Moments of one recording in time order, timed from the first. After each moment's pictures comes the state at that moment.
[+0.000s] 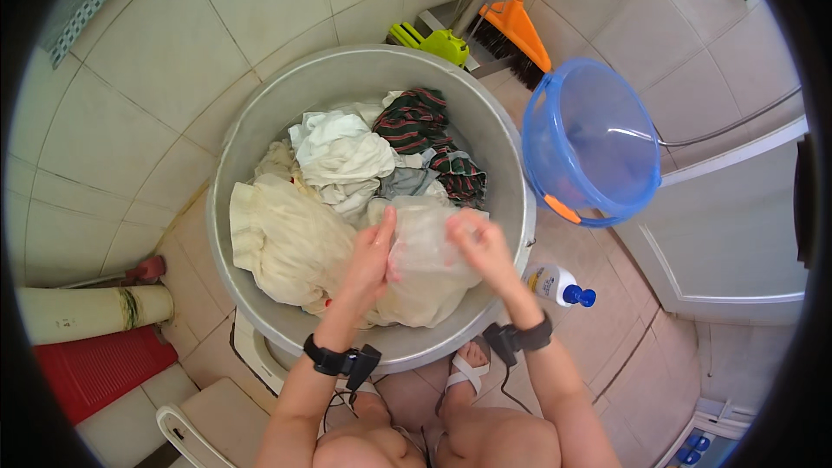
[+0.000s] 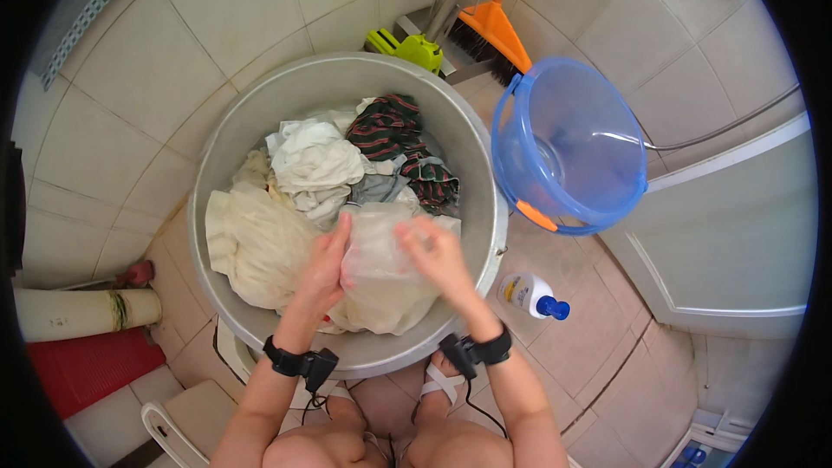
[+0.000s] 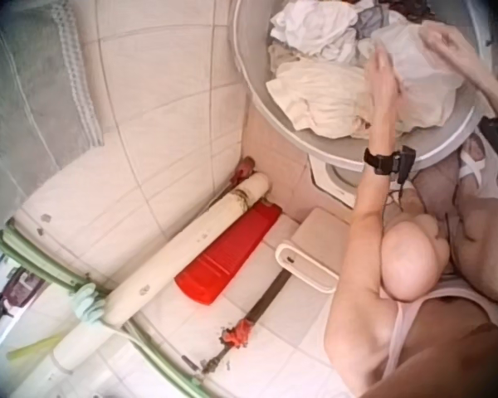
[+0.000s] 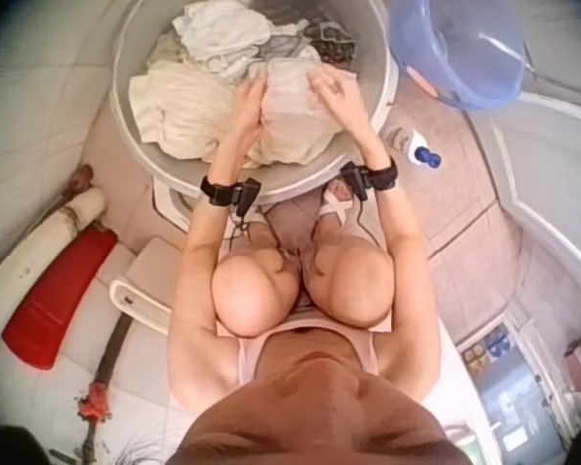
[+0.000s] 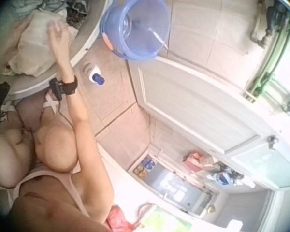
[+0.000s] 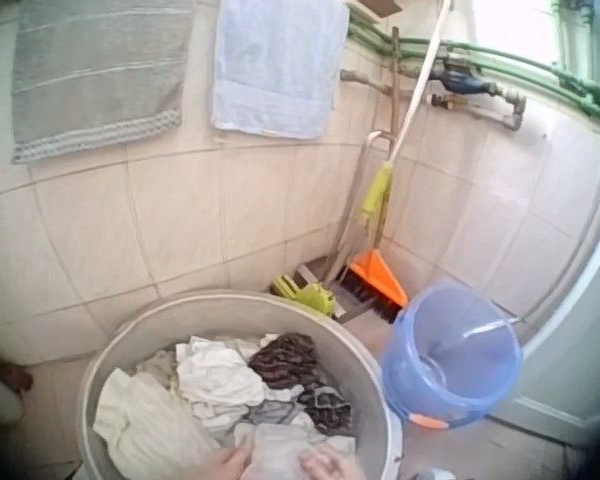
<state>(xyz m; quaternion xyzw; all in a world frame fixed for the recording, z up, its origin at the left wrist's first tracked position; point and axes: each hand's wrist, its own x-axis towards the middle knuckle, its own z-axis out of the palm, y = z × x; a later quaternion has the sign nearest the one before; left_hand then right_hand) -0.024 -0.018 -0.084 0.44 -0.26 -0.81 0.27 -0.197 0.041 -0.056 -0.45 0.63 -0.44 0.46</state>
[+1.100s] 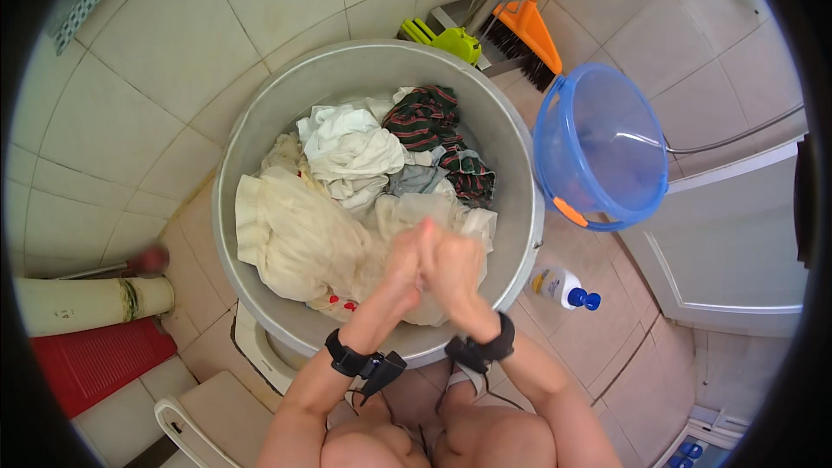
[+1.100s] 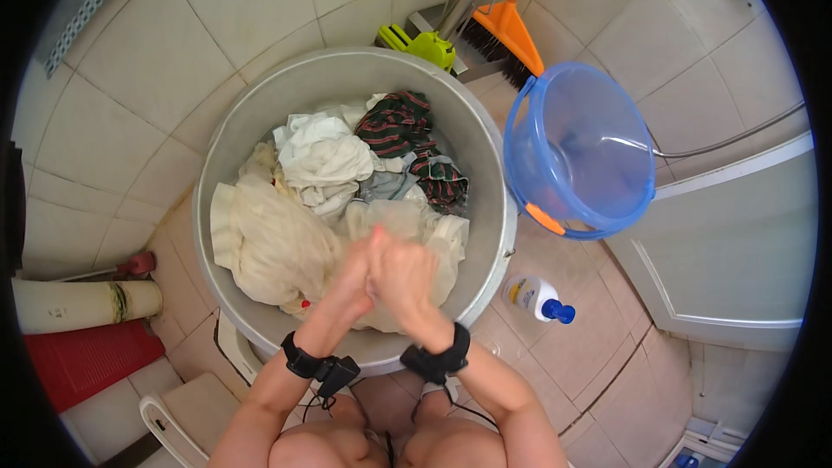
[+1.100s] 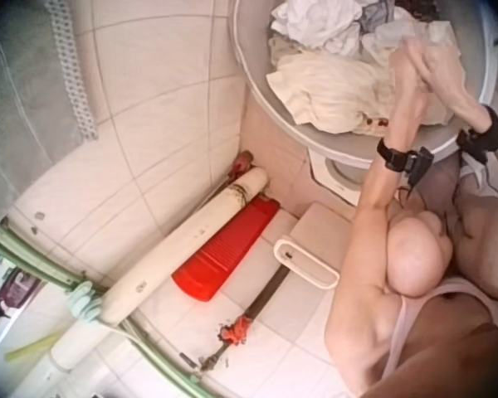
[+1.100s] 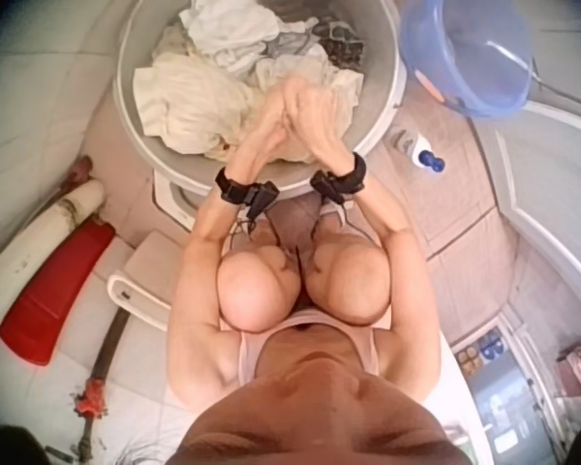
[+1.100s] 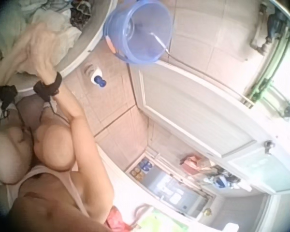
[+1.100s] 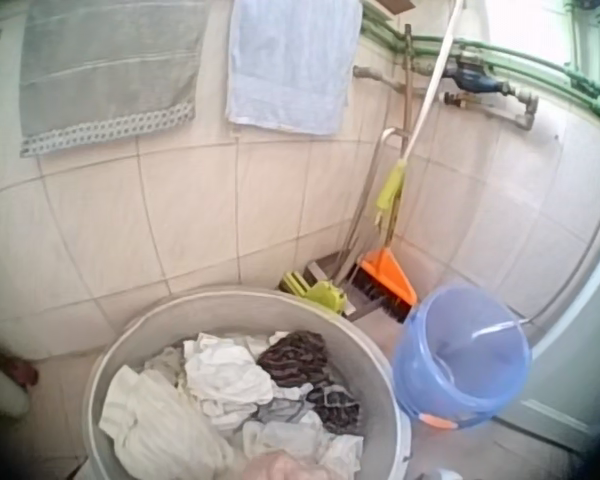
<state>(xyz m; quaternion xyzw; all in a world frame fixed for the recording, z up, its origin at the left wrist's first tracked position) -0.052 0.000 -0.092 0.43 -0.10 -0.84 0.33 -0.136 0.025 -0.069 -0.58 0.73 -0.34 0.08</state>
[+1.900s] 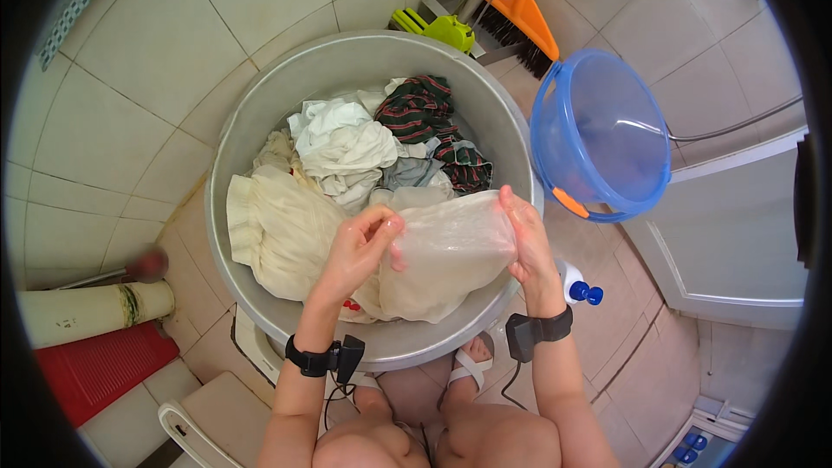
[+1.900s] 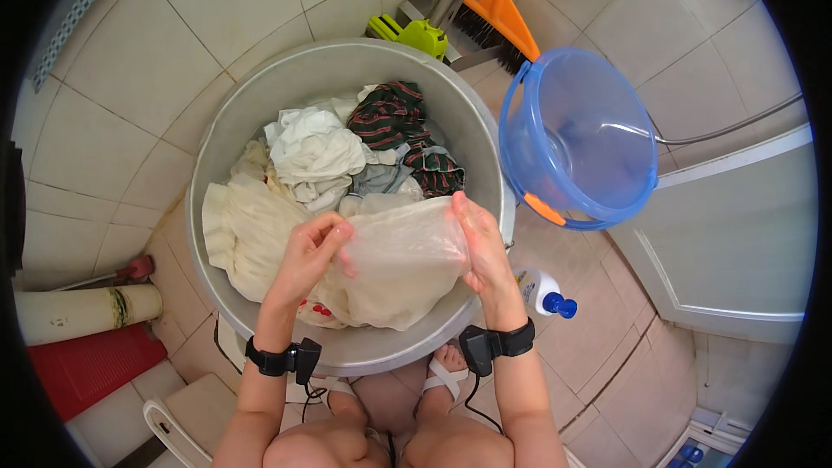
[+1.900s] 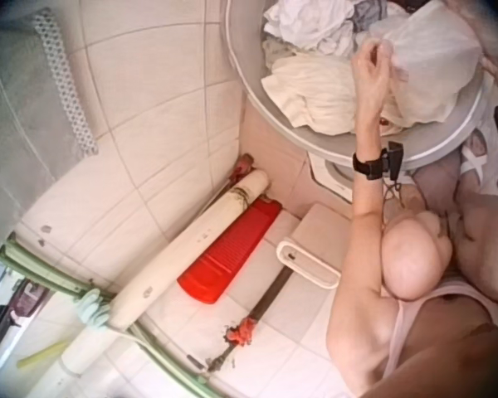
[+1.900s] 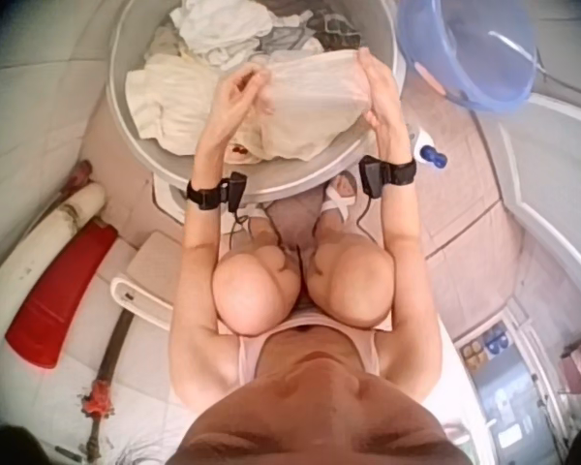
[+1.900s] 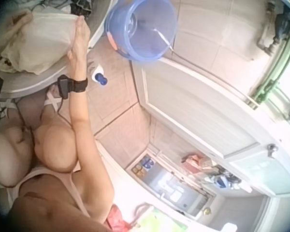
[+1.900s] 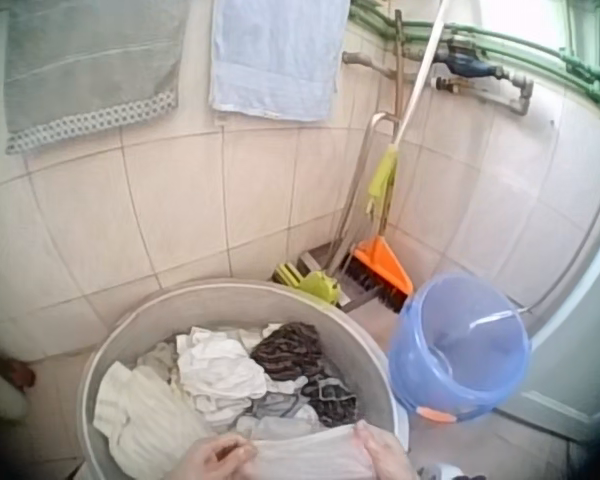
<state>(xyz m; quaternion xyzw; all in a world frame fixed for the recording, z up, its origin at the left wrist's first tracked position) -0.006 -0.029 -0.053 0.38 -0.53 -0.70 0.29 -0.229 0.038 -0.047 -0.17 0.53 -0.57 0.60</state>
